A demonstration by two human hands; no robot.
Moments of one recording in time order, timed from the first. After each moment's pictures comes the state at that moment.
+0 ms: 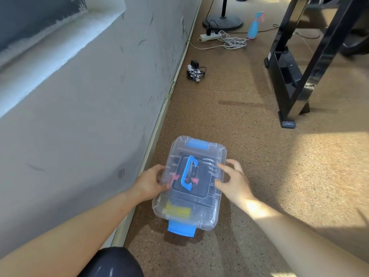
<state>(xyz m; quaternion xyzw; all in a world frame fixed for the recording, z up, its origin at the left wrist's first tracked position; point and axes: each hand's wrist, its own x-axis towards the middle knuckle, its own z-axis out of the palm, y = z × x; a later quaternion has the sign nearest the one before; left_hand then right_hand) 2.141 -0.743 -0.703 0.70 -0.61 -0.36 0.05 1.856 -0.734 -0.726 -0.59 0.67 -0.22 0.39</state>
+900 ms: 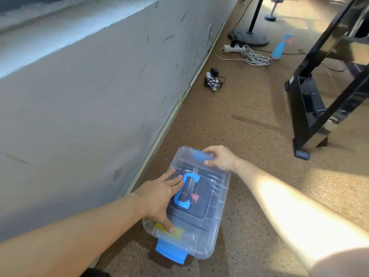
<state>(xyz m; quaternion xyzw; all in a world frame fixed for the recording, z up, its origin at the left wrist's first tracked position) 2.121 -0.750 -0.691 0.52 -0.80 -0.23 -0.19 1.900 -0.904 -0.714 -0.72 0.58 0.00 0.38</state>
